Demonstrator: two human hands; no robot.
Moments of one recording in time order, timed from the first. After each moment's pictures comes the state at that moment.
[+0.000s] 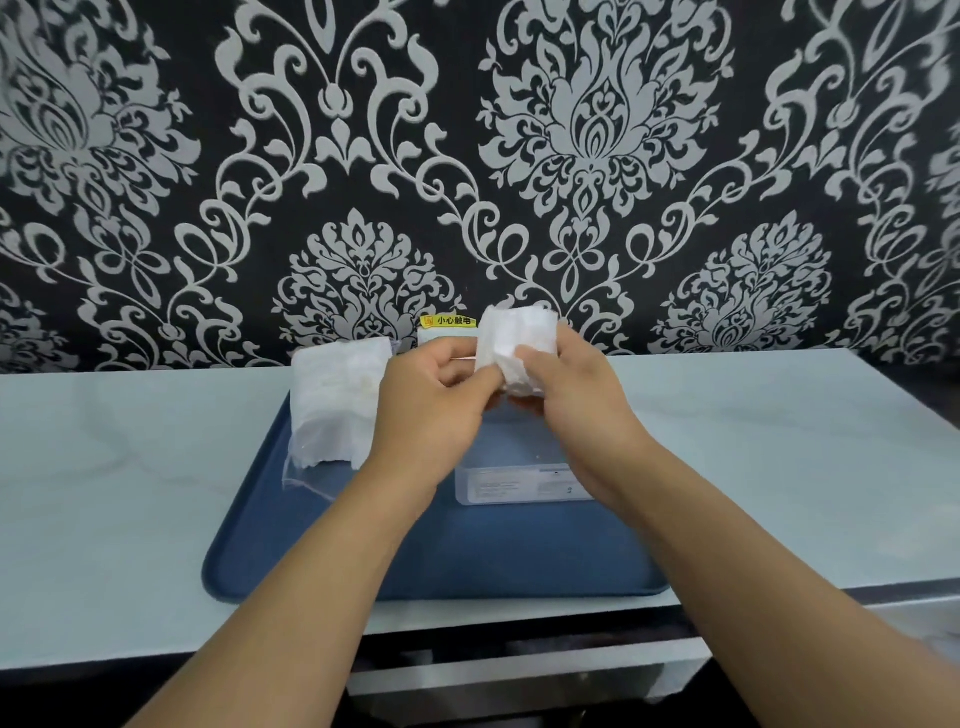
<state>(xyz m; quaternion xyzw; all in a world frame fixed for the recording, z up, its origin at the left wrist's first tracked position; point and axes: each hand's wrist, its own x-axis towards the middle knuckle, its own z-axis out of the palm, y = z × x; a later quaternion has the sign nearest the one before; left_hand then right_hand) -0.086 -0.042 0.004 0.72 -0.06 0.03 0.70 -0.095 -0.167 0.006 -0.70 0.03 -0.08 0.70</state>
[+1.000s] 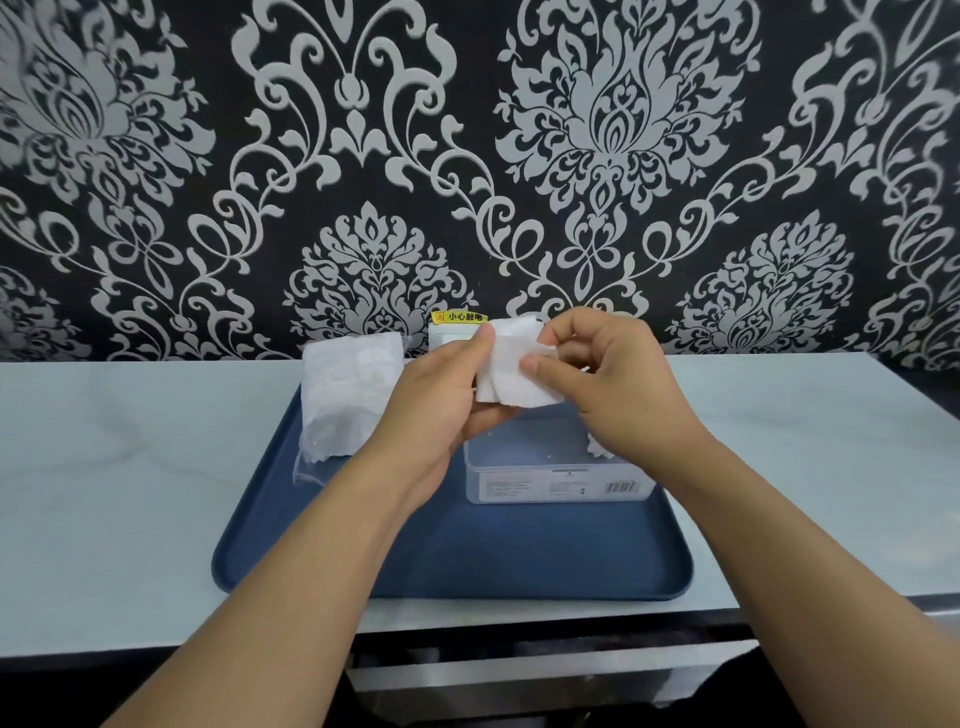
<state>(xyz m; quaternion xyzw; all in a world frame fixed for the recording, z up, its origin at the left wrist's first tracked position) -0.078 -0.034 0.008 0.59 -0.01 -0.13 0.79 -0.096 -0.192 0.017 -0.83 -0.09 -0.15 0.54</state>
